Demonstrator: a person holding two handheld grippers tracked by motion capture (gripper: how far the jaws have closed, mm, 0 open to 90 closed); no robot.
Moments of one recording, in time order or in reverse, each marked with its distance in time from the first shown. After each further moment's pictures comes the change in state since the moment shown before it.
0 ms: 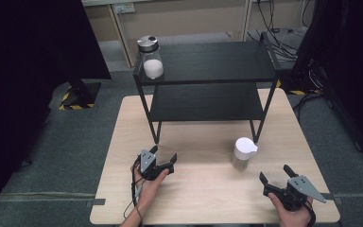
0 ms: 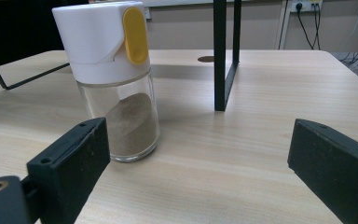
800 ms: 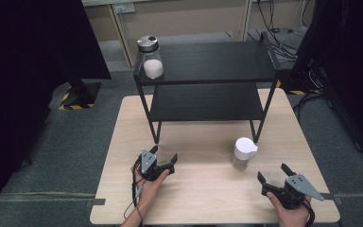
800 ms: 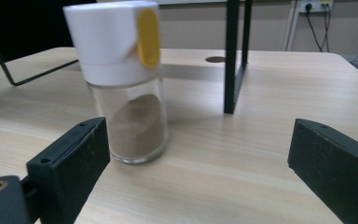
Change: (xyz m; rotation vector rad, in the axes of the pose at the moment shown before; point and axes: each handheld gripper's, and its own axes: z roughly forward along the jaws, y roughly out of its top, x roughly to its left) left arm -0.002 -0.002 0.000 -0.011 0.003 0.009; right arm 0.001 0.005 0.006 0.003 0.031 -0.022
